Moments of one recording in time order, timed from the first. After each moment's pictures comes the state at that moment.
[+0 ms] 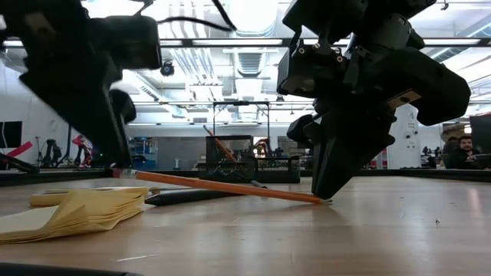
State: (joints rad) left arm -0.50 1.60 0.85 -0.22 -0.17 -0.76; right arm 0.30 1.90 1.03 -0.20 -0.07 0.16
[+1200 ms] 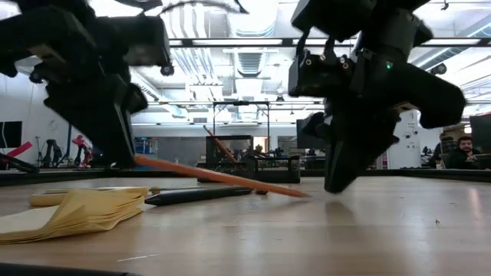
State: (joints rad) left arm -0.48 1.63 0.96 -0.43 -0.25 -0.60; right arm 0.30 1.83 1.02 -0.33 0.04 0.20
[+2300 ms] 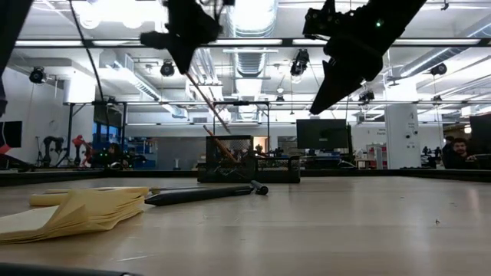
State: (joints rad) left arm 0.21 1.78 1.87 -1.55 -0.75 0.69; right arm 0.28 1.56 0.99 -0.49 0.58 0.41
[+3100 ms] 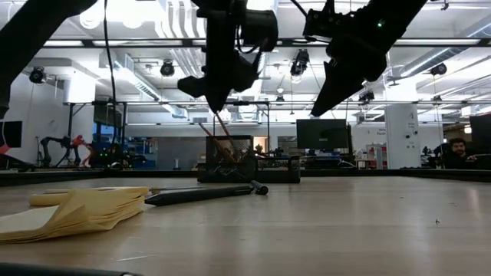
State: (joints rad) left arm 0.21 2.04 1.91 -1.31 -0.77 0.82; right arm 0.28 1.56 0.99 -0.49 0.54 0.40
